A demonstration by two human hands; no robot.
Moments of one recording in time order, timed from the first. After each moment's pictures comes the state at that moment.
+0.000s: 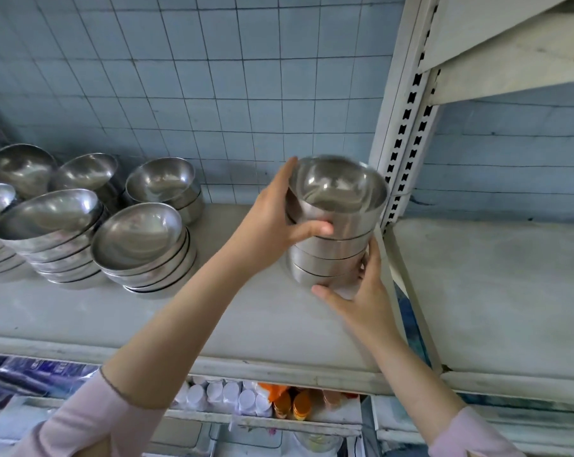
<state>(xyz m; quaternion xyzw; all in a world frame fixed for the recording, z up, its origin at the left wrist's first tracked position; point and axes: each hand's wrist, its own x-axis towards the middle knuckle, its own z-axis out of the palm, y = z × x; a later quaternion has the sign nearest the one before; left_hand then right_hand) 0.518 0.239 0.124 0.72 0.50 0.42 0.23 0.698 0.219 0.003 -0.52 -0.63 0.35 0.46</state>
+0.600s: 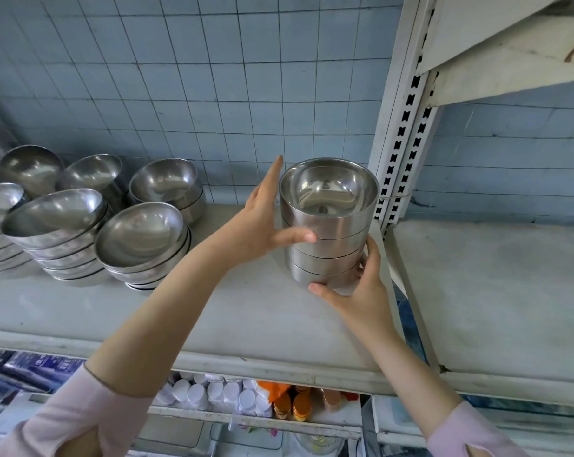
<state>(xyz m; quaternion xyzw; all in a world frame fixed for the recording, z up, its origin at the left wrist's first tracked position) 0.501 0.239 0.128 0.74 0.54 0.31 0.25 0.697 0.224 0.002 -0.52 -0.62 0.35 0.47</state>
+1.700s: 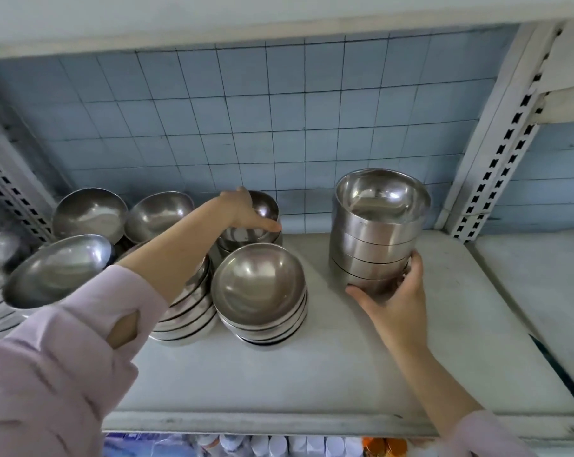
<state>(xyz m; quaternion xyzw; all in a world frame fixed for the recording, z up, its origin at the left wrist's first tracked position) 0.288 0.369 0.144 0.65 0.74 -0.03 0.14 0.552 0.261 -0.012 -0.62 -0.53 0.22 0.53</state>
